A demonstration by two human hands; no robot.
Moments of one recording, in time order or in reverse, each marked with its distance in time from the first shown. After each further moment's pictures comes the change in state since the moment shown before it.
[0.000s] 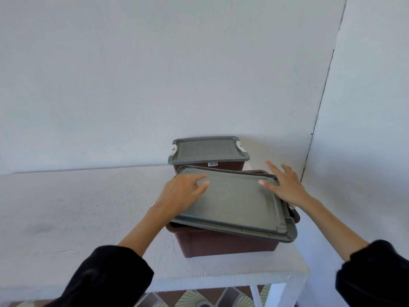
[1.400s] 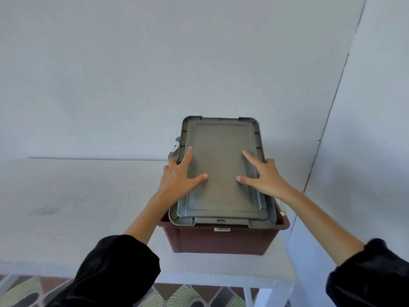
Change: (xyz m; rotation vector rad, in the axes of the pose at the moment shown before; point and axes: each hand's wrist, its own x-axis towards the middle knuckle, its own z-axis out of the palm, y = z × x) left_hand 0.010 0.021 -0.002 -0.109 0.050 -0.277; right_hand -0.009 -0.049 -0.031 0.217 -0.125 -0.178
